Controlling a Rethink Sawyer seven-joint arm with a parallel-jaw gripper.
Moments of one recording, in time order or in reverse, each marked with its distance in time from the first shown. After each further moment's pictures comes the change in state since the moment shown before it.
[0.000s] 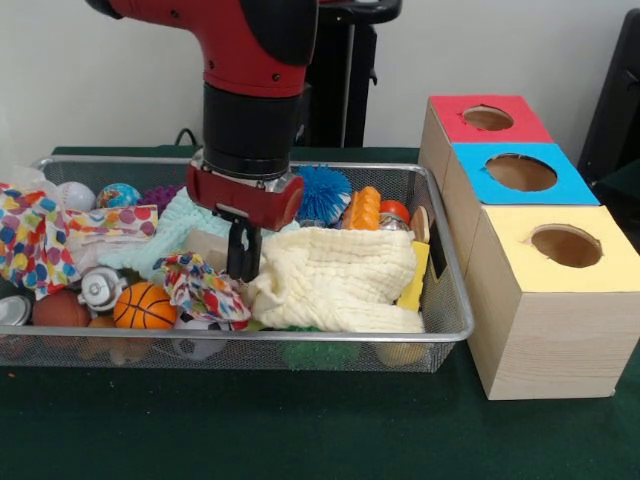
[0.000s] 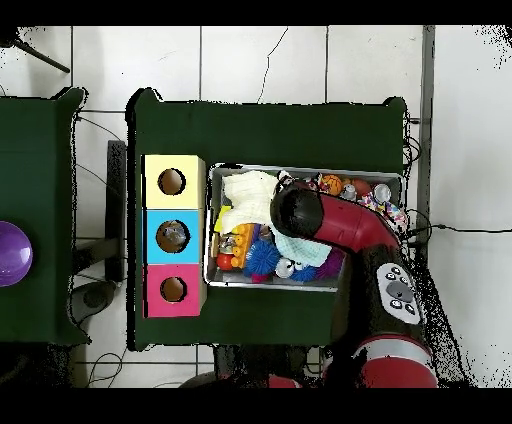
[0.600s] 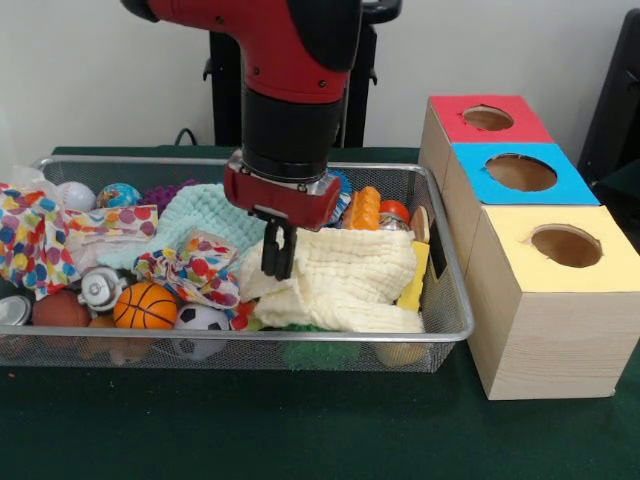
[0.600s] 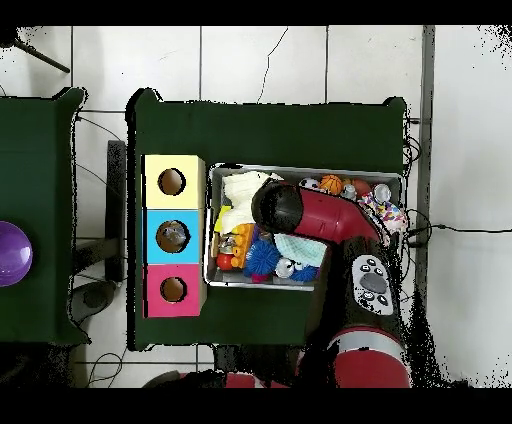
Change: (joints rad) arm 0.084 0.019 -0.038 -0.034 0.000 0.111 0.000
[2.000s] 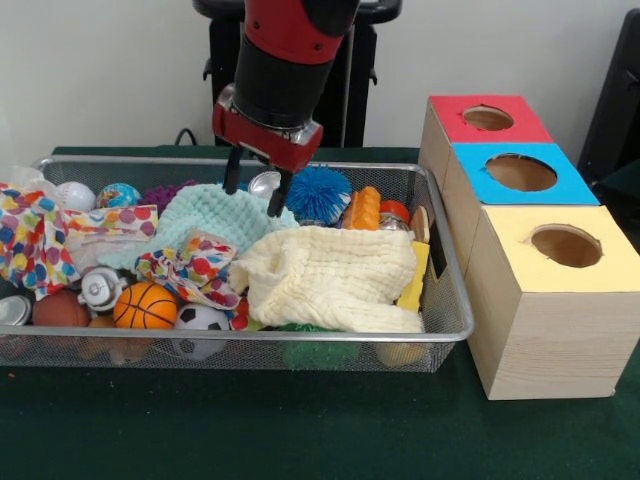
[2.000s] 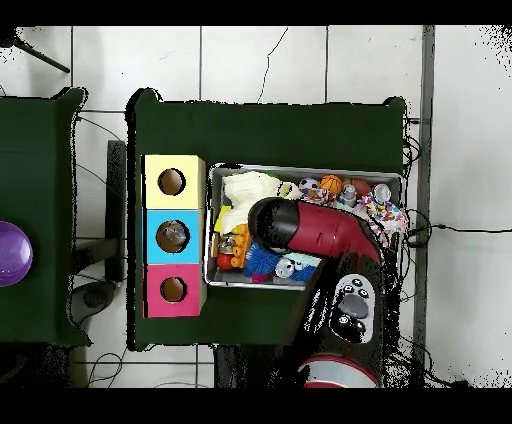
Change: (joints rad) arm 0.116 -0.026 -0.197 0.024 0.000 0.190 0.000
